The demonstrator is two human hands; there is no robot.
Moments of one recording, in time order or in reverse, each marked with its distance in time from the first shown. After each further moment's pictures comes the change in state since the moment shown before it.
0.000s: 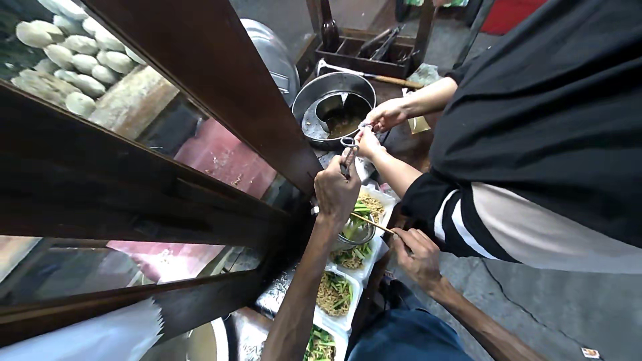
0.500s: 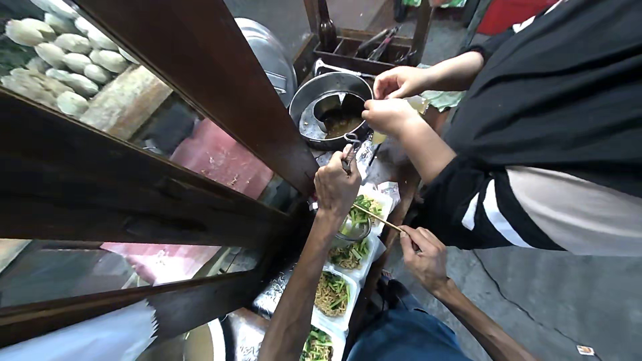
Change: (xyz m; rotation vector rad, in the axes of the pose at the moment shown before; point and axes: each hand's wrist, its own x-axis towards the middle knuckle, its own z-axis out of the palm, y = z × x) left_hand 0.001 0.001 0.003 -0.014 -0.084 -0.035; right_hand 0.002 0.007 -0.014 0.010 0.043 0.084
